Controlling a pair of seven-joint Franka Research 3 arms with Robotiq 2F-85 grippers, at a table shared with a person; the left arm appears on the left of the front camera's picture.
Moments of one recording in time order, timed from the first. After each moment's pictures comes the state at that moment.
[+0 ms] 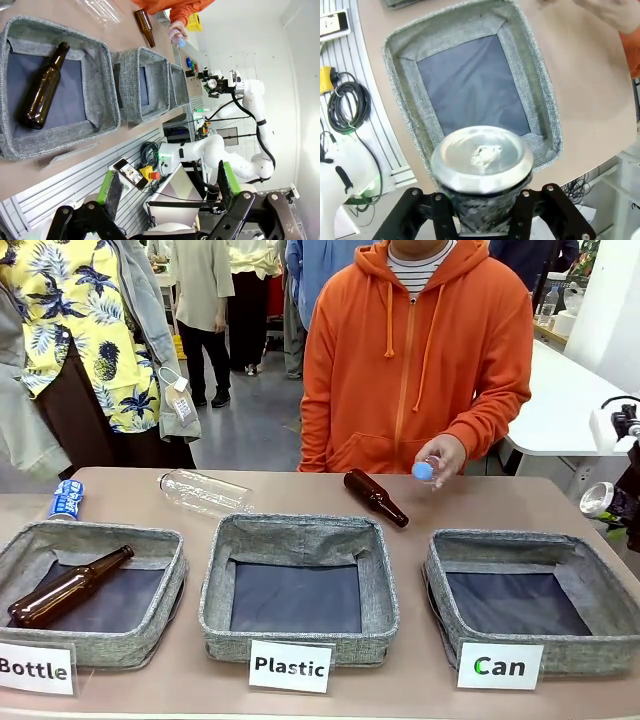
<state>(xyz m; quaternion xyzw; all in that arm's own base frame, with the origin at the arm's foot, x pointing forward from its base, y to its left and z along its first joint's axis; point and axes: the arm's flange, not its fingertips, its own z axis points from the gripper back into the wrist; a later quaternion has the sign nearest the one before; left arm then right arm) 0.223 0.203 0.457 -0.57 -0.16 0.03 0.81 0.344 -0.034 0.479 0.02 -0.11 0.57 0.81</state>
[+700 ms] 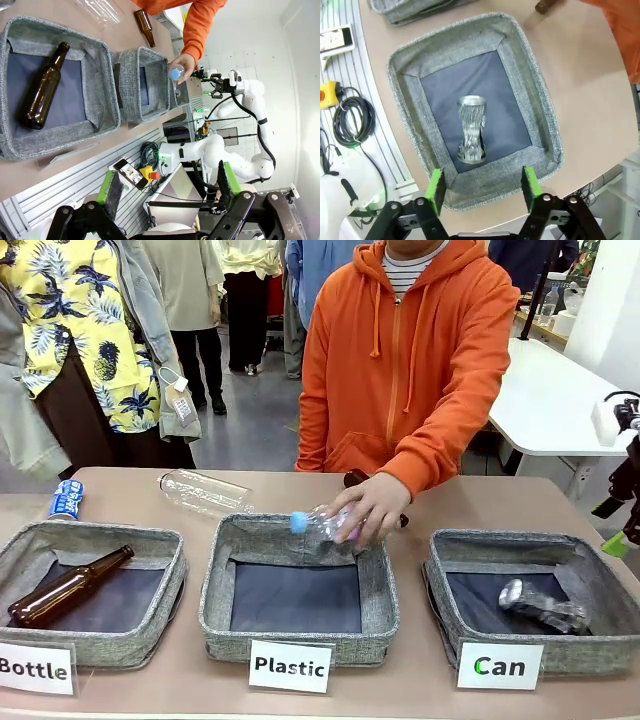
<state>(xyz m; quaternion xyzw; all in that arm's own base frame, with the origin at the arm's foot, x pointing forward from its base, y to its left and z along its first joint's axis) 0.223 0.203 0.457 -0.57 -0.16 0.03 0.81 0.346 -0.034 0.480 0.06 -0.14 0.56 0.82</state>
